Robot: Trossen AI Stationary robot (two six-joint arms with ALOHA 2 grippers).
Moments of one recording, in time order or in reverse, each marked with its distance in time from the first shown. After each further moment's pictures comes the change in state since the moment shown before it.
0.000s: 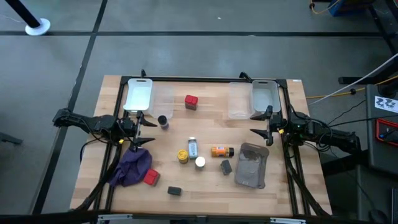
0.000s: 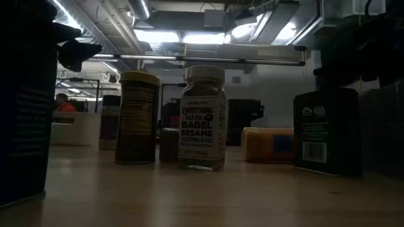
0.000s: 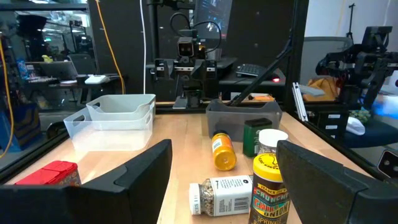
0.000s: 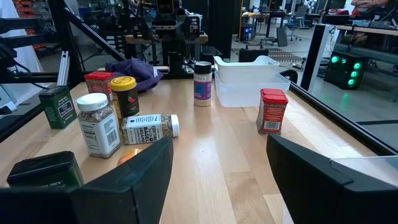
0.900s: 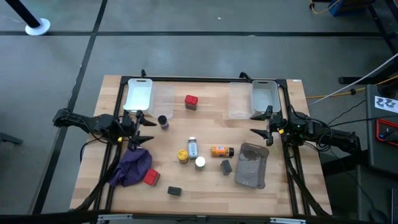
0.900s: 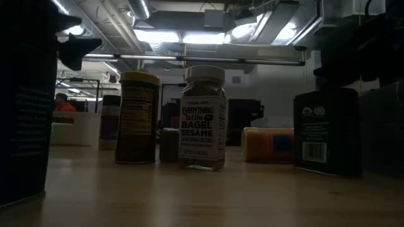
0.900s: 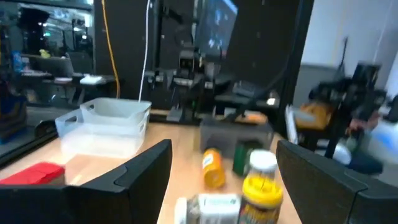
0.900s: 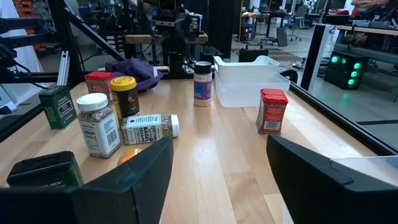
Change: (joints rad) left arm 0.000 -0.001 0.000 0.084 -0.001 -0.116; right arm 0.000 0.000 0.000 0.000 0.000 0.000
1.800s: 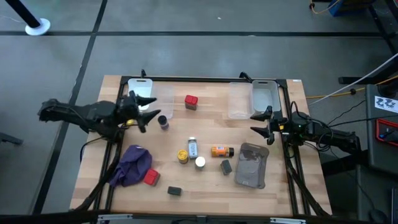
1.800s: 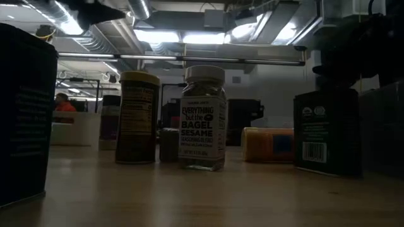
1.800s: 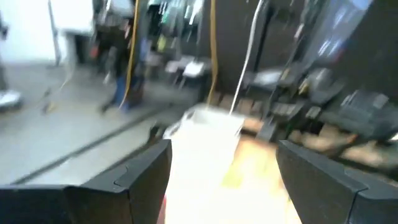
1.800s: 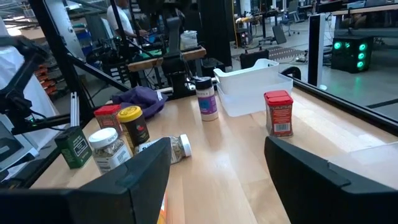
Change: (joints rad) left arm 0.074 0.567 0.589 -0.242 -0.389 -0.081; right arm 0.000 0.000 -0.003 0.062 0.010 0.214
